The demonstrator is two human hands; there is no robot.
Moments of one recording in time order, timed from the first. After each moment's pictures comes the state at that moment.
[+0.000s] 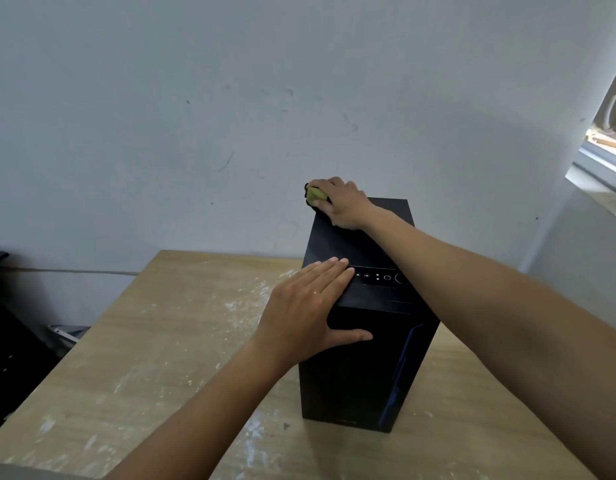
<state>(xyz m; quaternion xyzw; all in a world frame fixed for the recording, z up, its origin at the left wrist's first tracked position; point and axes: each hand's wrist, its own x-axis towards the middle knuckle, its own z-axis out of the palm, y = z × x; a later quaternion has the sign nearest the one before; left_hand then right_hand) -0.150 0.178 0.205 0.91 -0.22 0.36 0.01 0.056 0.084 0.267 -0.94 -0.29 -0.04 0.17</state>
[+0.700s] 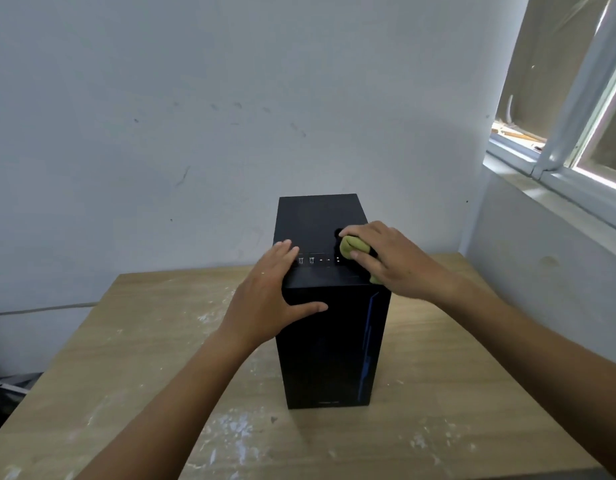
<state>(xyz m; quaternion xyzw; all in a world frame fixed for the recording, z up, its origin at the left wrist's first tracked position) -0.164 0.189 0.219 0.94 -0.17 0.19 0.23 -0.108 -0.047 0.250 -0.92 -0.27 -0.10 0.25</state>
